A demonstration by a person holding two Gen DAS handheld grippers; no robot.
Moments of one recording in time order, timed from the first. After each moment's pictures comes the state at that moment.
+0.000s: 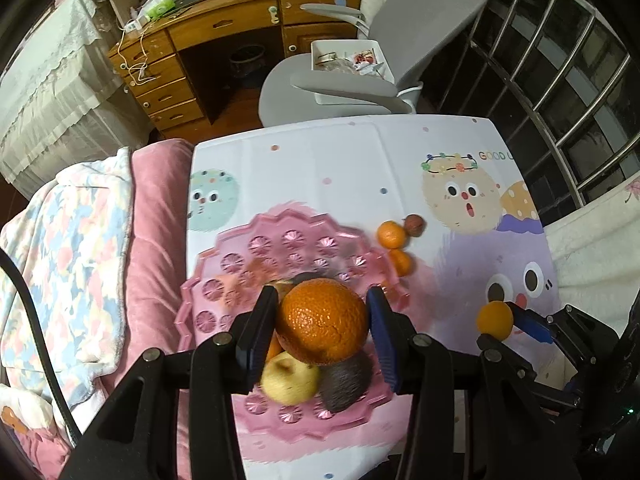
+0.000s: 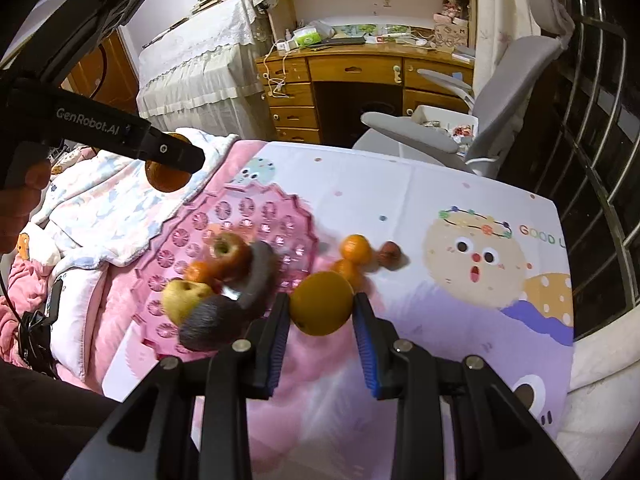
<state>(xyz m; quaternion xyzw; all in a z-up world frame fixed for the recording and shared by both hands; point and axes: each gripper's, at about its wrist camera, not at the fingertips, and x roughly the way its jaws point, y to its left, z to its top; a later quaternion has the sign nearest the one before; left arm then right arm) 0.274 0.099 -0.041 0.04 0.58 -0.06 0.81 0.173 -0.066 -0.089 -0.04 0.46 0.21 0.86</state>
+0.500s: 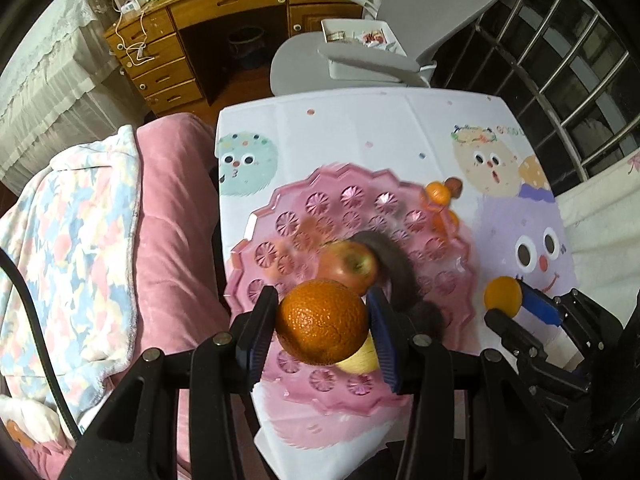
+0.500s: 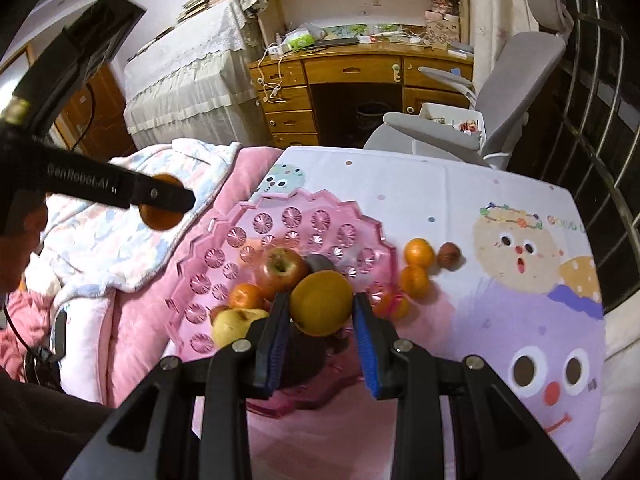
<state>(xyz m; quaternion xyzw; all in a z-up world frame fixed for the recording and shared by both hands) 0.261 0.191 -0.071 0.04 0.61 -0.09 0.79 0.162 0.020 -0.094 0.00 0.46 0.17 0.87</state>
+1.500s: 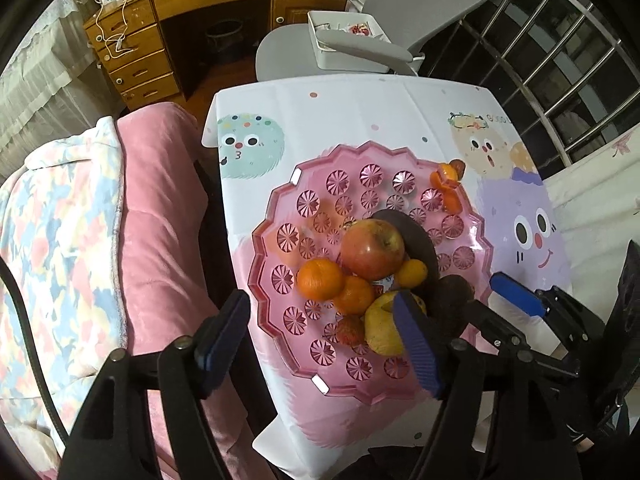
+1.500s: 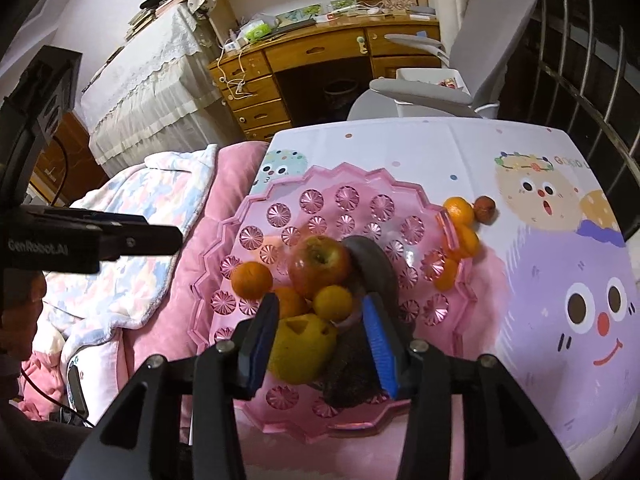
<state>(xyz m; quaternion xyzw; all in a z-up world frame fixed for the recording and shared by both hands) 0.256 0.244 -0.093 0.02 0.61 -0.15 0.78 0.166 0.074 -0.120 0.07 0.50 0.10 0.86</state>
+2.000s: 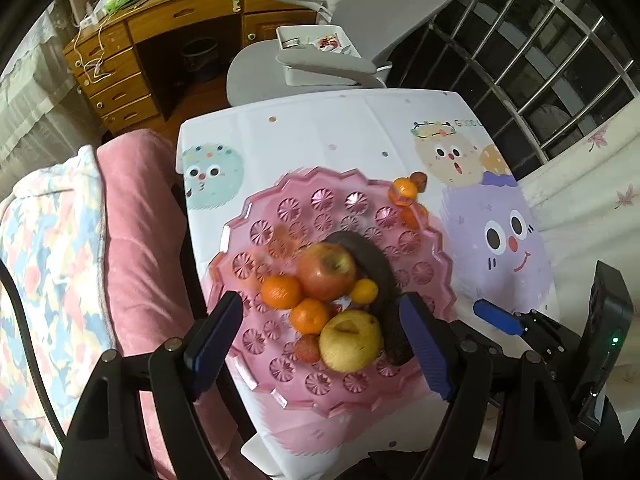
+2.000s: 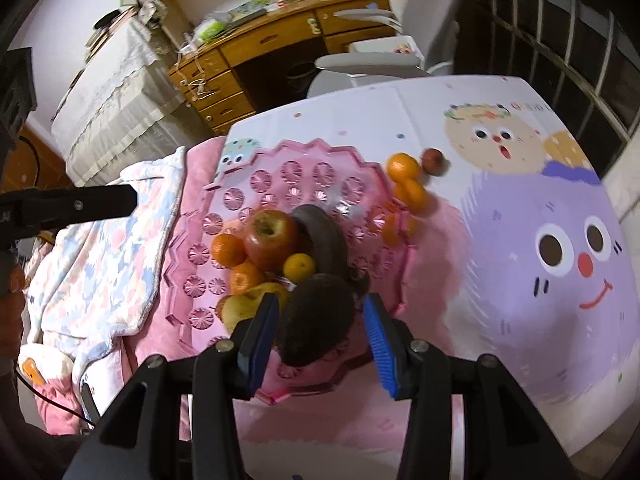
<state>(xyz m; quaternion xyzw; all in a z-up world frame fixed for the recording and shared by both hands) 0.262 0.197 -0.066 0.03 0.59 -0.18 0.79 0.149 0.024 -0.125 0.12 0.54 0.05 0.83</state>
